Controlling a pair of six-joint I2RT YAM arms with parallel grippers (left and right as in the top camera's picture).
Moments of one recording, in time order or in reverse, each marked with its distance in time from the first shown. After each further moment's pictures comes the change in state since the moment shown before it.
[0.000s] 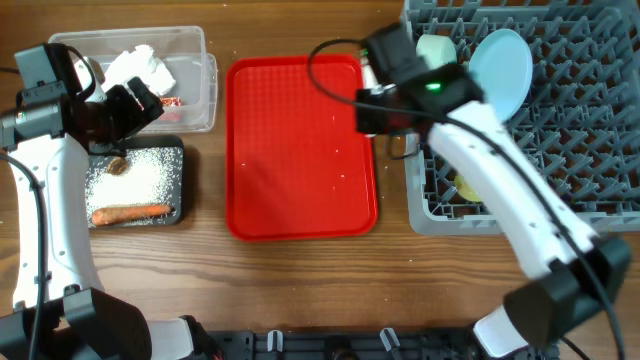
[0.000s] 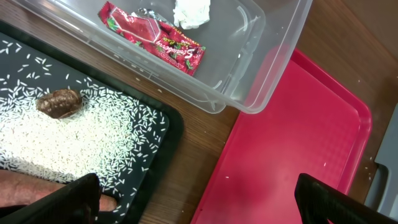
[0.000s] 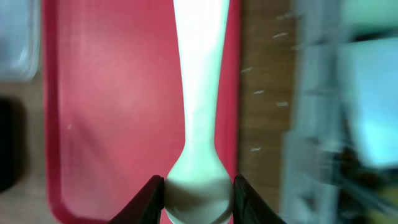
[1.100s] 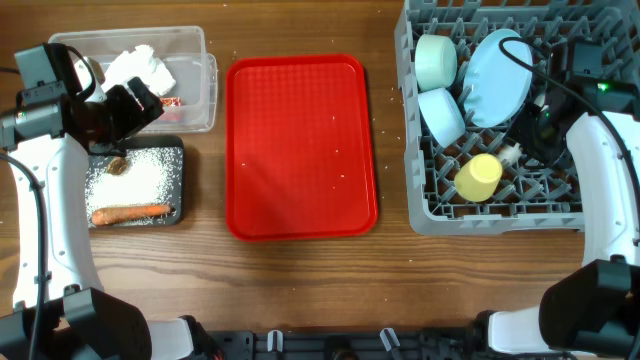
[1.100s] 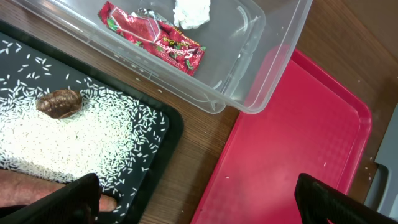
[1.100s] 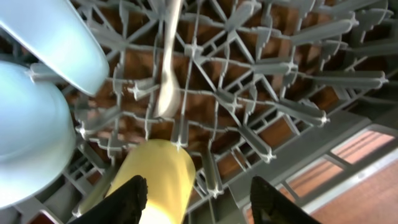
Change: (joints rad) left arm 0.000 0.000 0.000 0.000 0.000 0.000; right arm -0.628 -0.094 -0.228 -0.112 0.108 -0.026
